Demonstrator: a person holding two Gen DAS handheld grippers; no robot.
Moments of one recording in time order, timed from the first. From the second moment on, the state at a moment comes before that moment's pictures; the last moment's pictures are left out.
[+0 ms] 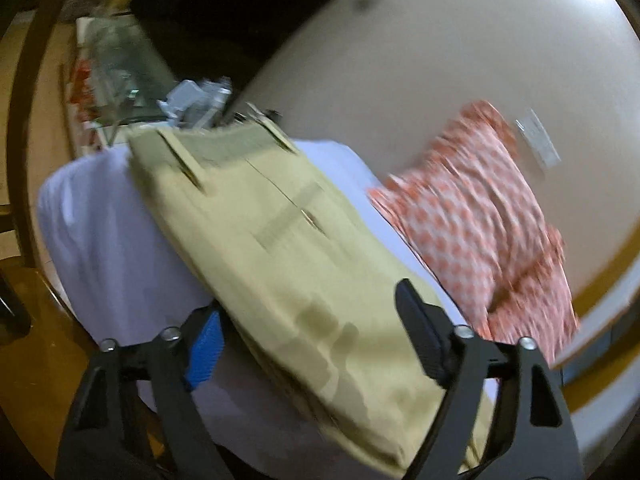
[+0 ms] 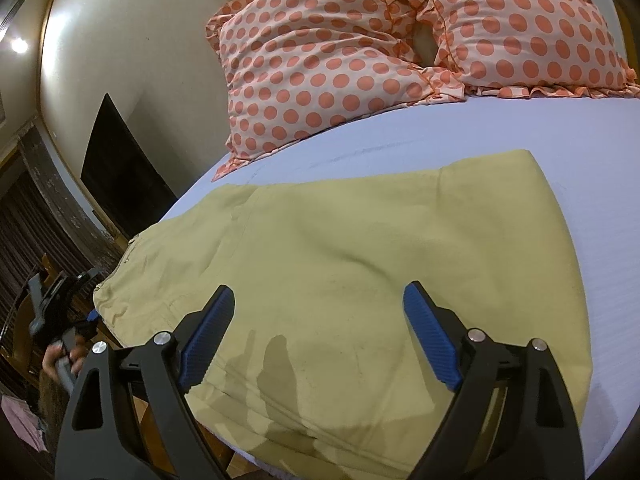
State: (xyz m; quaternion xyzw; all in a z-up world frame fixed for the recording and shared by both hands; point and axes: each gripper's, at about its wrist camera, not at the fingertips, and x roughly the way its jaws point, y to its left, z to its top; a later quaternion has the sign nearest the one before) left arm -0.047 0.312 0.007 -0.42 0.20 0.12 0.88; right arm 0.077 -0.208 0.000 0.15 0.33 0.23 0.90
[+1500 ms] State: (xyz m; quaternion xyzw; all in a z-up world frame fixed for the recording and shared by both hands) left arm 0.098 0.087 0.053 -0.08 0.41 -0.11 0.90; right arm 0.122 -0.317 -0.009 0.22 0.38 0.19 0.88
